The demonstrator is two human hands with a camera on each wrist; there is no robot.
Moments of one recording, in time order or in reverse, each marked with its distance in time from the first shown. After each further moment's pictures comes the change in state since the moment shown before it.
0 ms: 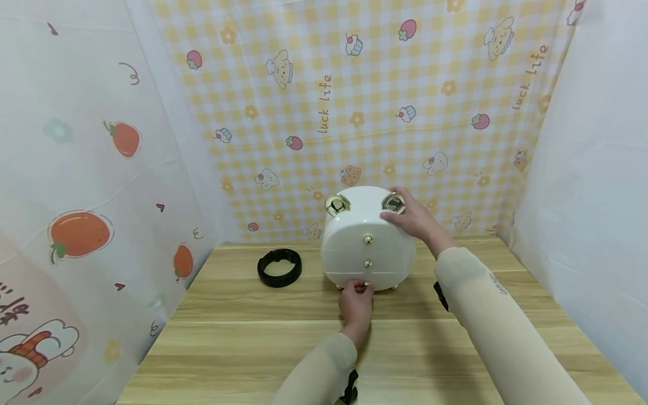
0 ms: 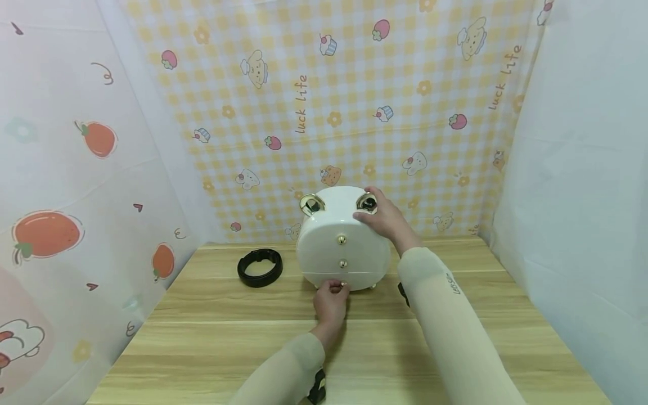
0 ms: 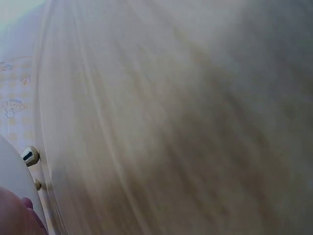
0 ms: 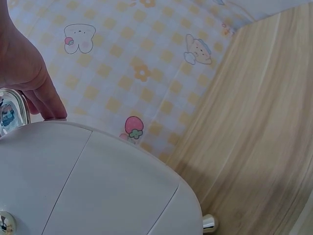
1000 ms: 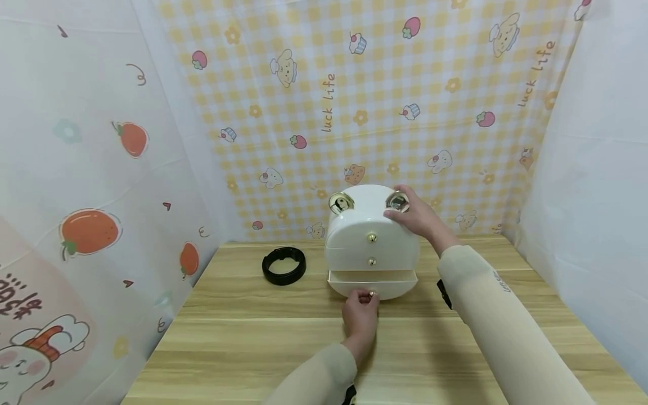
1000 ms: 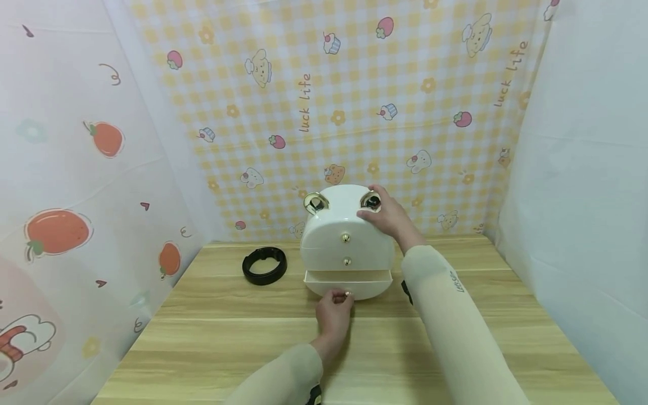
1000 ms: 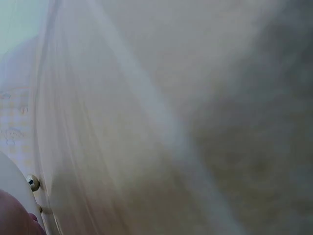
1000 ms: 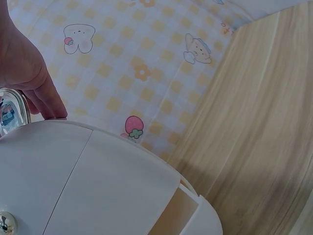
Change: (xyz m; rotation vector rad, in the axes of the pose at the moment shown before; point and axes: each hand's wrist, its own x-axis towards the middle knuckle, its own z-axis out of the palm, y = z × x) left_hand -0.029 0.005 -0.017 -0.024 -0.017 -0.049; right_hand 0.002 0.002 0.000 0.019 -0.011 -0.002
